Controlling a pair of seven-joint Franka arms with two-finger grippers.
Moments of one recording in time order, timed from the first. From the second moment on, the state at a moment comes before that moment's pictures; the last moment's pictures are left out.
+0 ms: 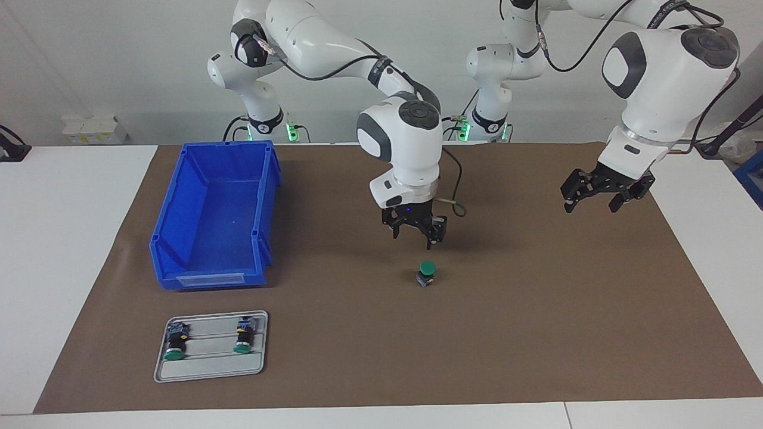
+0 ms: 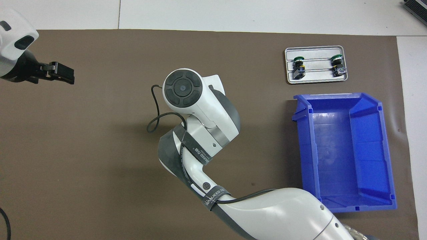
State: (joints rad) left arm -0.05 0.19 -0.04 -1.46 0.01 1.71 0.00; right arm 0.66 0.67 0.01 -1.18 -0.10 1.98 1.16
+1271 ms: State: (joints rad) left arm -0.03 0.17 -0.04 -1.51 -0.02 1.77 0.00; right arm 0.68 0.76 -0.01 -1.18 -0.22 2.22 1.10
